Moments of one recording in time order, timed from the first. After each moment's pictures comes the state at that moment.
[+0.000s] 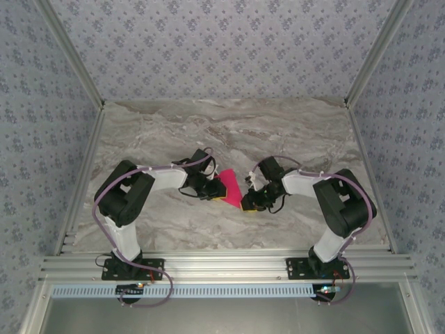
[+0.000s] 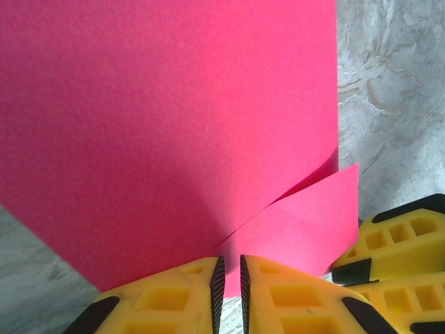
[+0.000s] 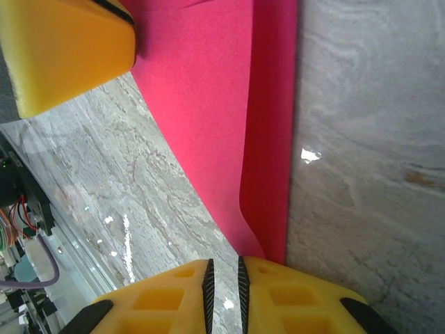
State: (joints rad) left arm -0.65 1.86 0.99 -0.26 0.54 -0.68; right arm 0.49 1.68 0.77 -0.40 -0.71 0.31
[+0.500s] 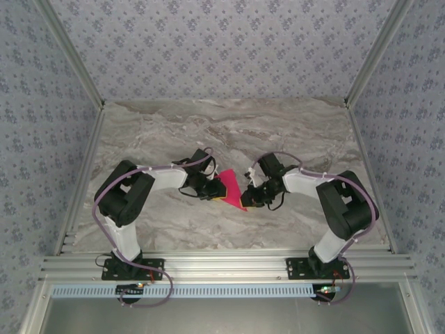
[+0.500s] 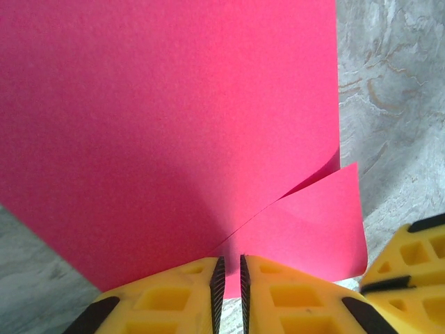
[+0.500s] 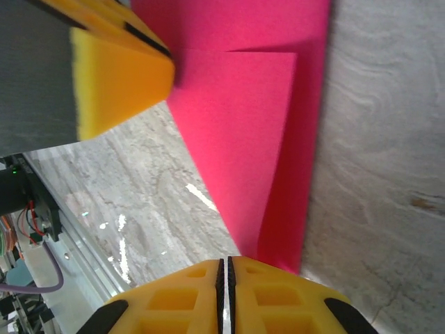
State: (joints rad) left arm -0.65 1.86 0.99 -0.27 0.54 -0.68; right arm 0.49 1.67 0.81 -0.42 -0.69 0.31
